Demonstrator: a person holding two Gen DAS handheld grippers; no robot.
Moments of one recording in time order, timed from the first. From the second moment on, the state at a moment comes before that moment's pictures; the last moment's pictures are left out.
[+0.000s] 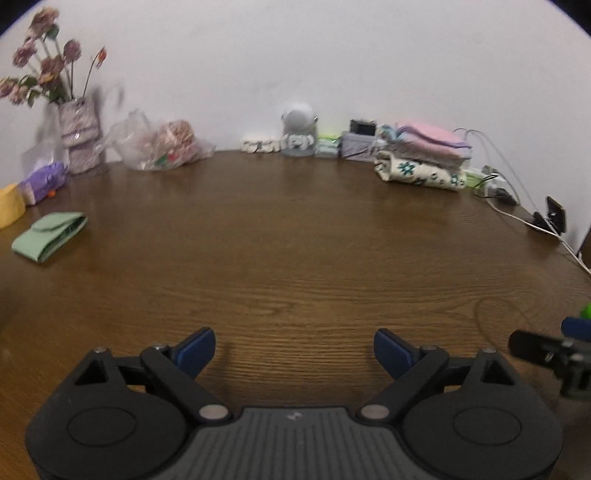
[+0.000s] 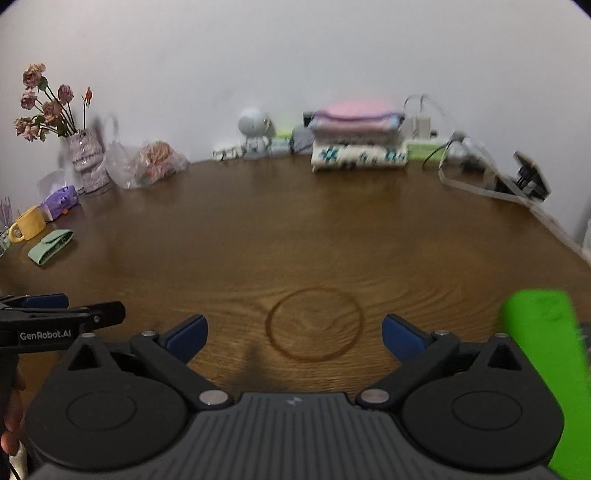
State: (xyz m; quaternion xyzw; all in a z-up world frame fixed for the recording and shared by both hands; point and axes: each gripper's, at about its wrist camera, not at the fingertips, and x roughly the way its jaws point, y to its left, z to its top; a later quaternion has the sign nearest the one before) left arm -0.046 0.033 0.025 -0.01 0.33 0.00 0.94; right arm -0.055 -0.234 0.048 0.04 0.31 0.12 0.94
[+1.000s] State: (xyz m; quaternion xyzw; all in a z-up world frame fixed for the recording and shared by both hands) left arm -0.025 0.015 0.002 0.01 0.34 -0.01 0.94; right arm -0.013 -0.203 0.021 -0.01 0.34 0.05 0.94
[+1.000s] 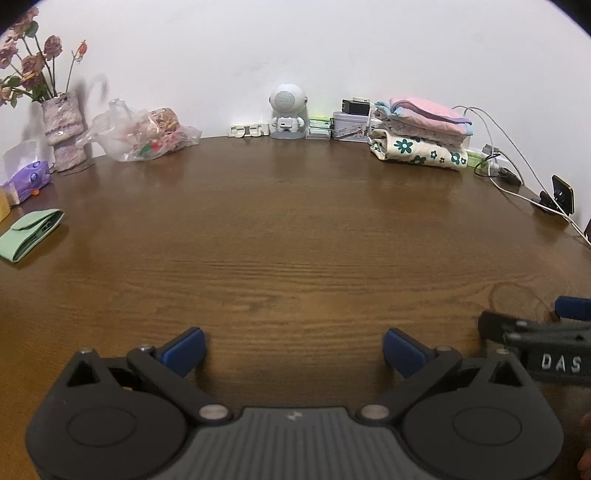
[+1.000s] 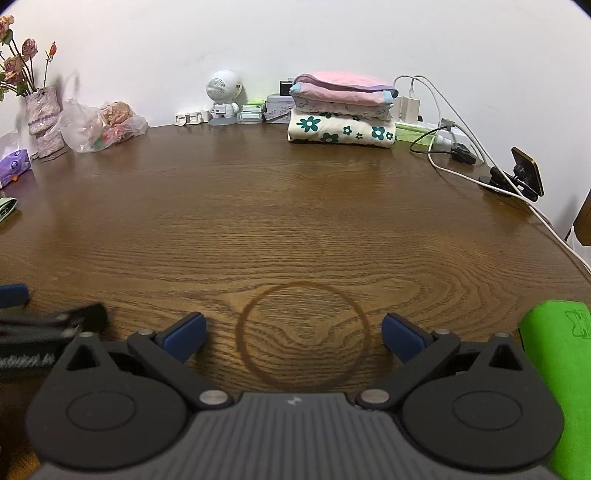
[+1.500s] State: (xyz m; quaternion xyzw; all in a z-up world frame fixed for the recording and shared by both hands) left arm -0.005 0.011 0.001 0.01 0.34 -0.01 0.94; right arm 0.000 -0.204 0.021 -0.01 0.34 0.04 0.94
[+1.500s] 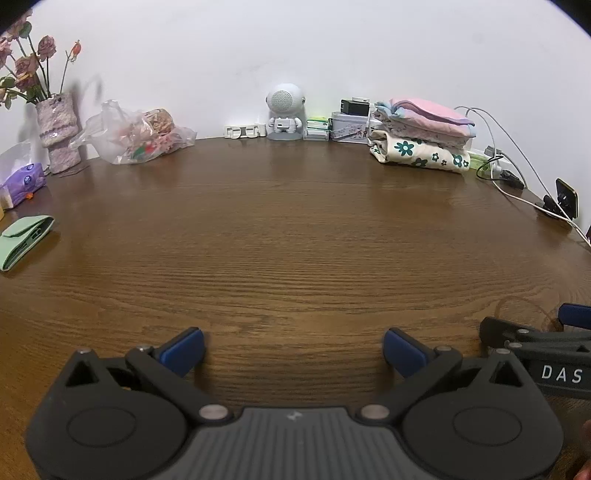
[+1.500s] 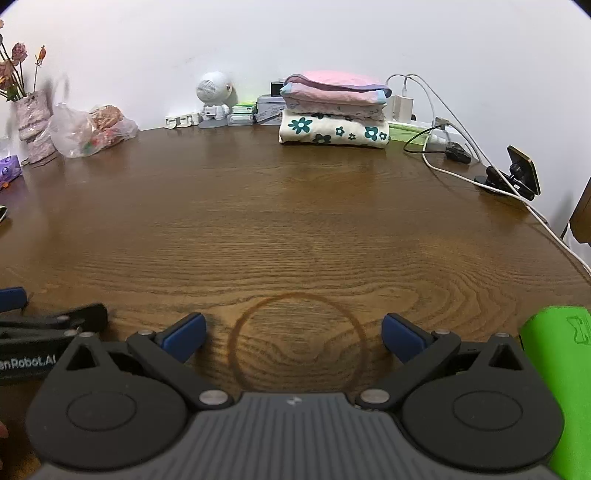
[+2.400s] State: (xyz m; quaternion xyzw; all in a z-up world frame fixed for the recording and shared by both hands) left arm -0.006 0.012 0.000 0.01 0.34 0.00 0.94; right arm -0.008 -0.206 0.023 -0.01 0.34 0.05 0.94
